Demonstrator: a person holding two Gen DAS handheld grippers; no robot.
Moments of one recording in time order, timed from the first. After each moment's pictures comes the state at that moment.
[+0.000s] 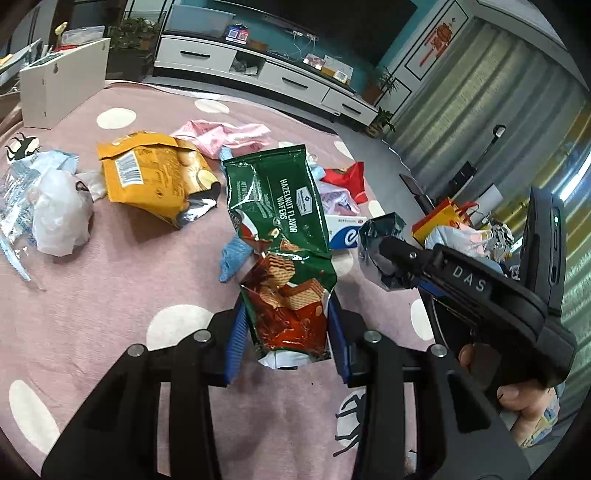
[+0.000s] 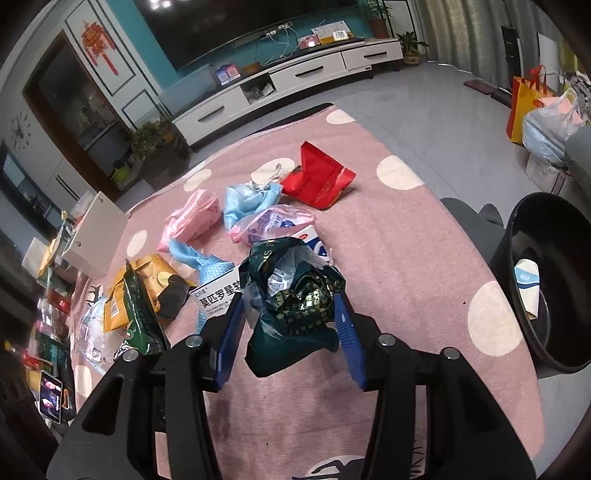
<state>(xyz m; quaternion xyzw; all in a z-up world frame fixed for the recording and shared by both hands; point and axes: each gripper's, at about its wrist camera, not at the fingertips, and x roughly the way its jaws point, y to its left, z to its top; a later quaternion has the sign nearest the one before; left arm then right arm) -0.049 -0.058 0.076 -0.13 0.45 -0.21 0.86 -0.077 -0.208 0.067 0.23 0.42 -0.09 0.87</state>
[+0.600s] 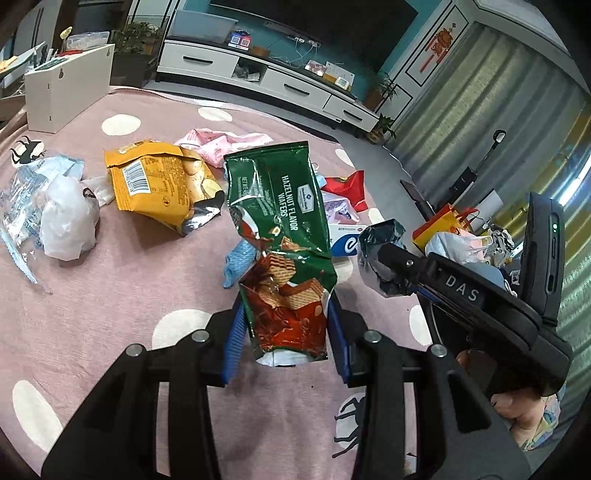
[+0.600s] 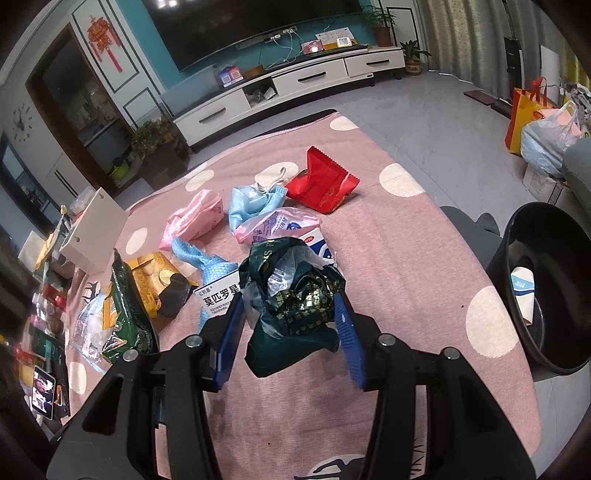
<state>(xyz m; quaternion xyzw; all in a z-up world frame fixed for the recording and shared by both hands) -0.054 -0.058 0.082 -0.14 0.44 -0.21 0.86 -0.079 -0.200 0.071 0.21 0.42 -0.10 0.88</state>
